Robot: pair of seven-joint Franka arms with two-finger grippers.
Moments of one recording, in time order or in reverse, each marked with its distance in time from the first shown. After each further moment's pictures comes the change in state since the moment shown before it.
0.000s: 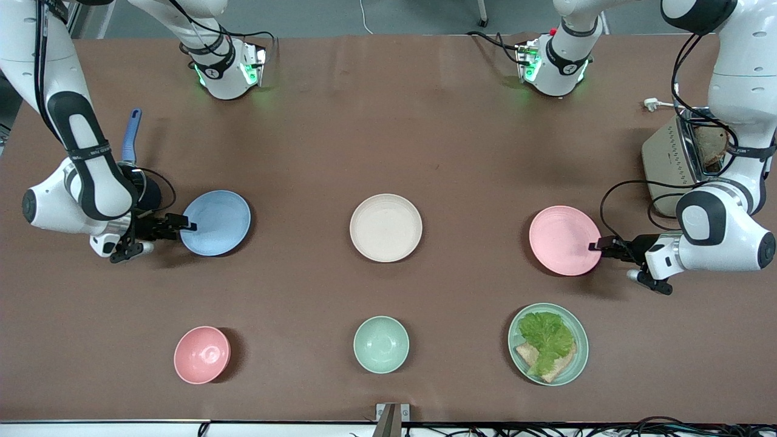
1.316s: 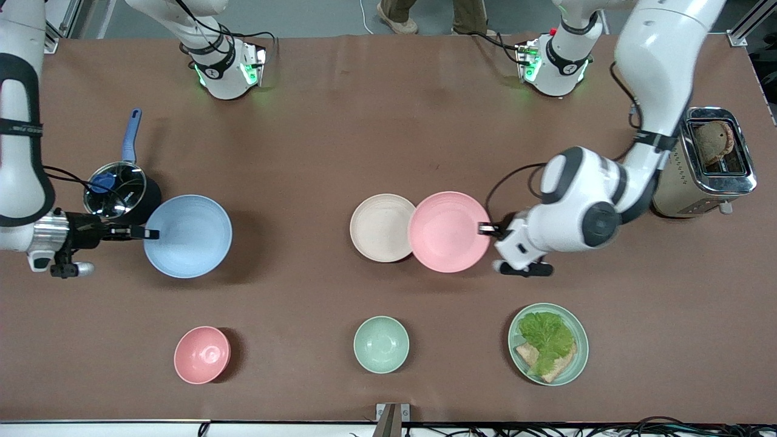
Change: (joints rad) left arm -0.400 -0.136 -0.264 0.077 0.183 -0.021 -1.071; right arm 0.135 -0.049 -0.108 0.408 0.014 -0.542 0.505
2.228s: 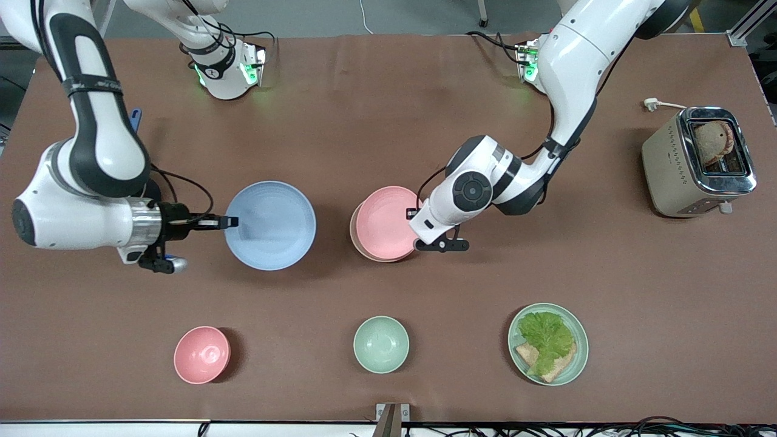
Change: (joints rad) left arm -0.214 0.135 0.004 -0.006 0.118 0.210 -0.236; right arm 0.041 -0.102 0.316 -0.057 -0.017 0.076 0.454
